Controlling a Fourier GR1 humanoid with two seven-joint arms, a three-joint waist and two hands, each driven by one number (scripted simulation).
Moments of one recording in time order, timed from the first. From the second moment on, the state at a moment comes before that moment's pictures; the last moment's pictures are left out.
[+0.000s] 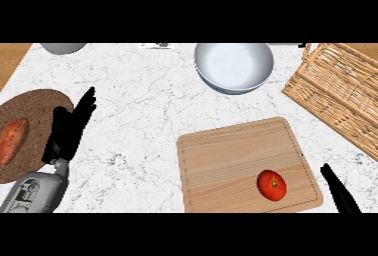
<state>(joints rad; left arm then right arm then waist) -0.21 0.35 -0.12 -1.39 0.06 0.15 0.23 0.55 -0.34 0.24 -2.11 0.59 -0.18 0.18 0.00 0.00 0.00</state>
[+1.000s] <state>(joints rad) -0.20 0.28 -0.02 -1.39 -0.03 0.06 0.22 0.38 -0.20 0.25 -1.89 0.68 -0.17 0.16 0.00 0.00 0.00</state>
